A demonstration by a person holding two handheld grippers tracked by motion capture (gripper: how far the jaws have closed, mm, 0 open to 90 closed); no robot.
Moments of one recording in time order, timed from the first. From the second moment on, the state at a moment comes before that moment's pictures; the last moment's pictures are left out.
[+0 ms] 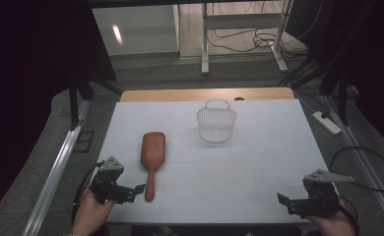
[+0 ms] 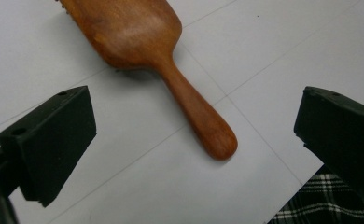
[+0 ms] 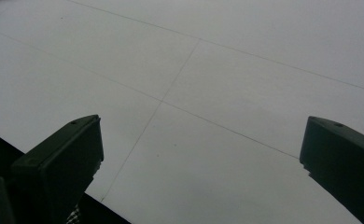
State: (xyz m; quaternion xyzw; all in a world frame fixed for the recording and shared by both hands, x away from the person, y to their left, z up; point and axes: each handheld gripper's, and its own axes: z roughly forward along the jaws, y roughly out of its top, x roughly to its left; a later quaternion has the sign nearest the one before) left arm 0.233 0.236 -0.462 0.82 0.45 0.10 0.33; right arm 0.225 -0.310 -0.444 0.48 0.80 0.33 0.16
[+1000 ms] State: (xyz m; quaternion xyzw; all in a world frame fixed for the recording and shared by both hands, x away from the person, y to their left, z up) left arm 0.270 0.212 -0.457 0.84 0.42 0.08 0.34; right arm 0.225 -0.311 -0.445 0.48 0.80 0.33 0.16
